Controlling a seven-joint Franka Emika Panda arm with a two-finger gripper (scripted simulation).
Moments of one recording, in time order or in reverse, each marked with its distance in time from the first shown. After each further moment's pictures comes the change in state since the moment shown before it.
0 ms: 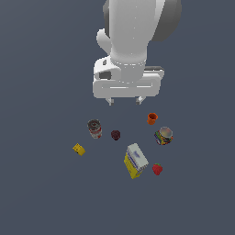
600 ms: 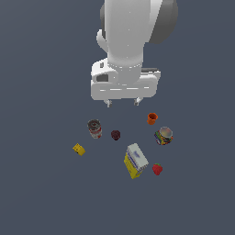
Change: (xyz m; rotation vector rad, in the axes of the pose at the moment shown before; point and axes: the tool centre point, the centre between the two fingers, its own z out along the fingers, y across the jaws) arm -0.001 0.007 0.006 0.009 -0.007 -0.019
